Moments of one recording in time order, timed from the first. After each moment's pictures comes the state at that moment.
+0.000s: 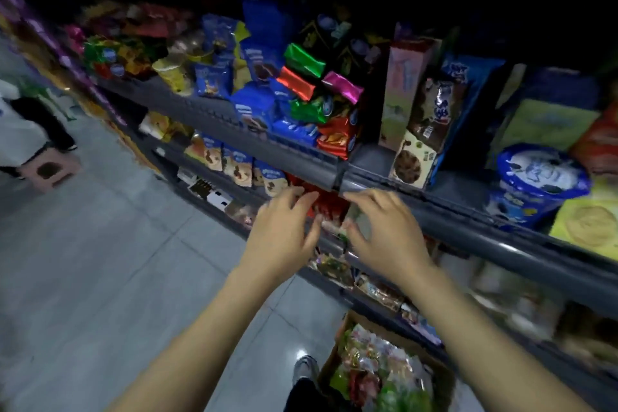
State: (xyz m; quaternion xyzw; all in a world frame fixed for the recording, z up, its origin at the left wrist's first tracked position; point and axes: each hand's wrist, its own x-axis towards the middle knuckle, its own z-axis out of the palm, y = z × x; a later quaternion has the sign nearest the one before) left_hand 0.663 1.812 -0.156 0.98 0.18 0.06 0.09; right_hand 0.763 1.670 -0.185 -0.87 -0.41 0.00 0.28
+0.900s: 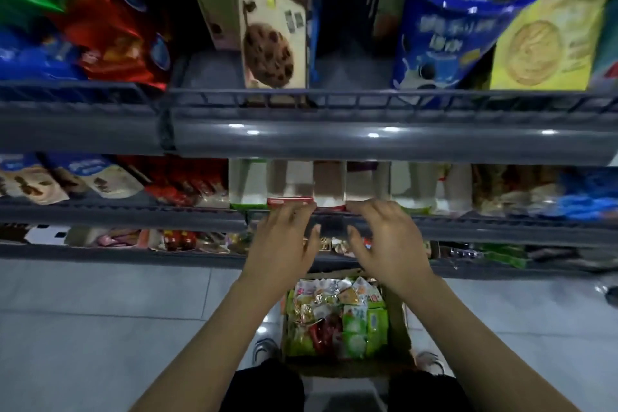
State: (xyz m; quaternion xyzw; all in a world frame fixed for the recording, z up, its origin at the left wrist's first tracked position) left_hand 0.756 1.749 -0.387 0.98 -0.06 -0.04 0.19; right_hand 0.774 1.572 -0.397 -0.96 -0.15 -0.03 0.22
